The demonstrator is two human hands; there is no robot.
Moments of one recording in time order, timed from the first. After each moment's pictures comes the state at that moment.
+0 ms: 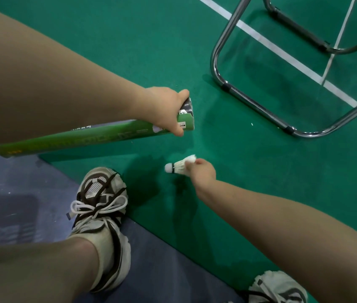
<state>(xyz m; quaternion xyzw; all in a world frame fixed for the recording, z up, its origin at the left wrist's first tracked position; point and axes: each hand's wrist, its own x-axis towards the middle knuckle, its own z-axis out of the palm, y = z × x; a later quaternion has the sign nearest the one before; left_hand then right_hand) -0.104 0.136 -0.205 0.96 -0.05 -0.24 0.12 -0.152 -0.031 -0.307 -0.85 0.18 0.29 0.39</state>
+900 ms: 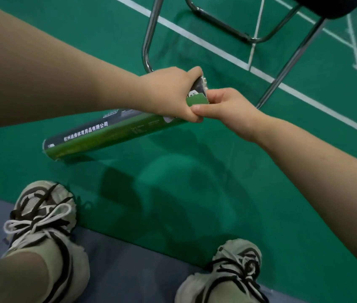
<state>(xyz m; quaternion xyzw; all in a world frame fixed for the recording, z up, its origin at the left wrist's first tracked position) -0.077 0.012 -0.137 0.95 -0.19 -0.07 0.23 -0.080 -0.148 -0.120 -0.85 -0.15 0.26 0.43</state>
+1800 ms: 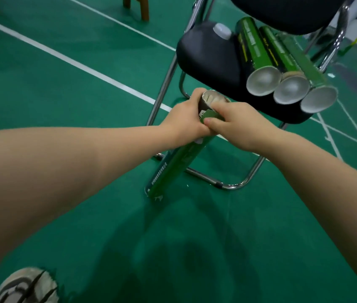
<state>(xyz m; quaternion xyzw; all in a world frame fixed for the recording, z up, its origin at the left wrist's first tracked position) -0.006 0.008 -0.065 0.84 -0.08 0.08 0.53 -0.008 -0.118 0.001 -0.95 -0.31 -0.02 0.06</state>
